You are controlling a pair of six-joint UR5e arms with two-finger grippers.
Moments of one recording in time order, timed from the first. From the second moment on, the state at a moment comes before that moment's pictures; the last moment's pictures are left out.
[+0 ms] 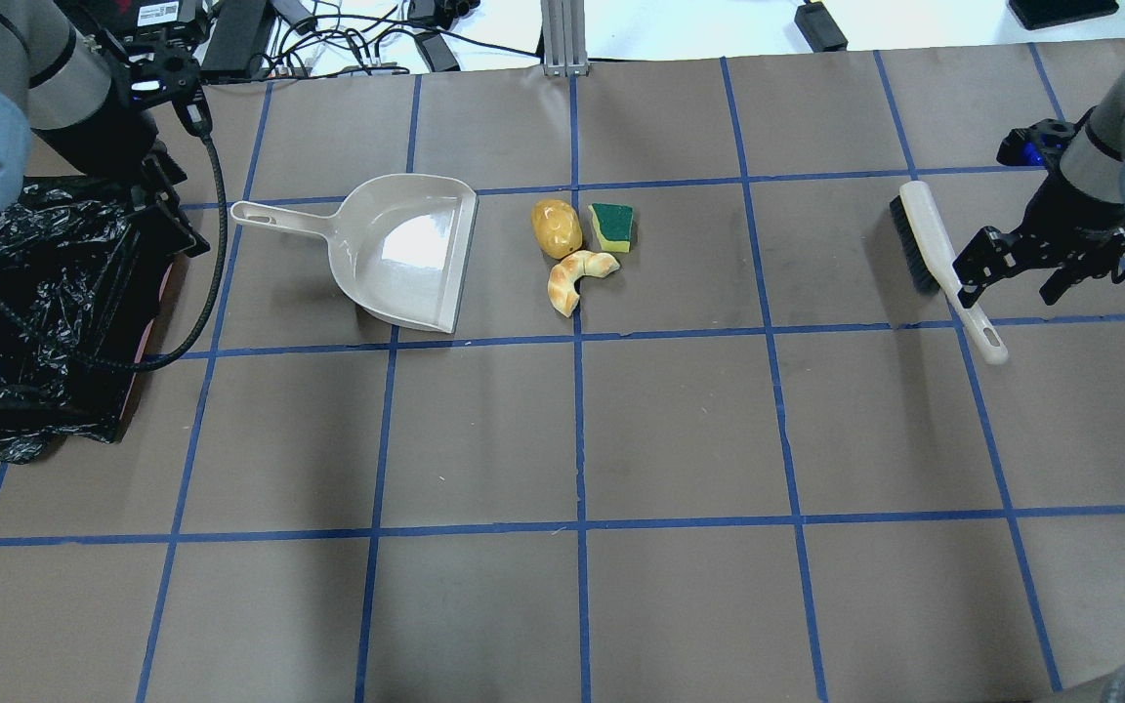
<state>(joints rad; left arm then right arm) -1.34 -1.76 -1.61 -1.26 1.57 1.47 1.15 -1.30 1.78 -1.89 -1.61 -0.45</state>
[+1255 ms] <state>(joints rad) -1.36 -2.14 -1.44 -1.06 1.55 1.89 1.16 -1.24 1.84 -1.98 -1.65 -0.47</state>
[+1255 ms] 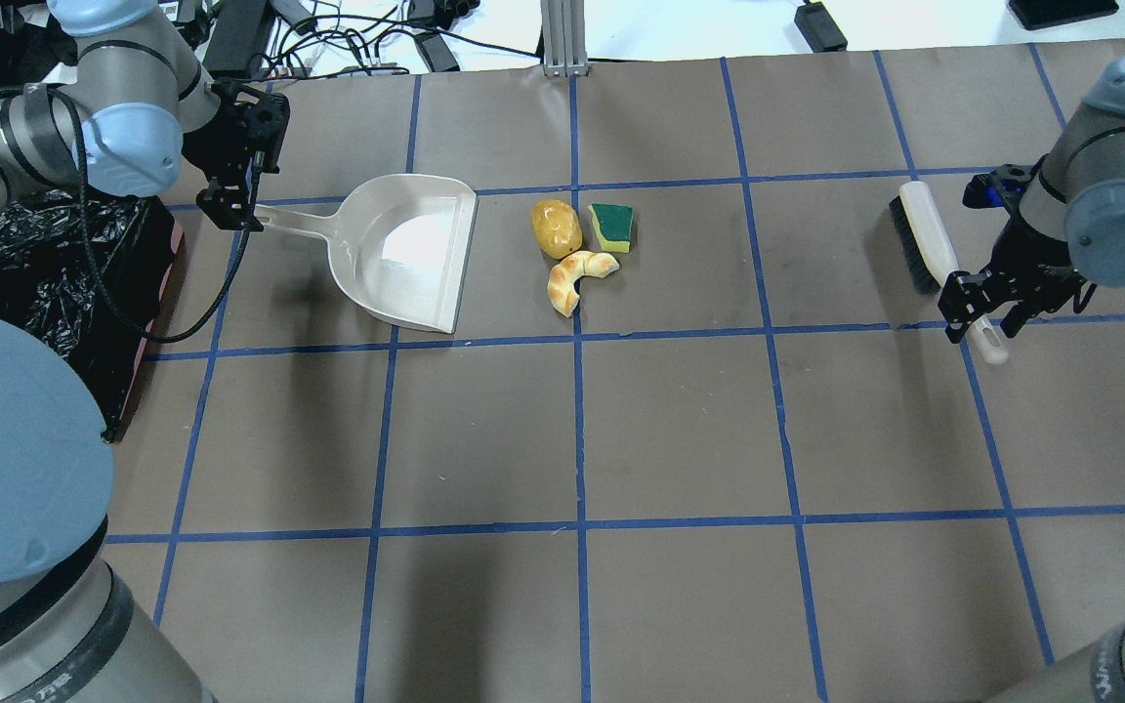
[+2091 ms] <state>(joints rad) -1.35 -2.16 -1.45 -1.06 1.51 1.89 1.16 -1.24 1.84 -1.98 -1.64 -0.47</state>
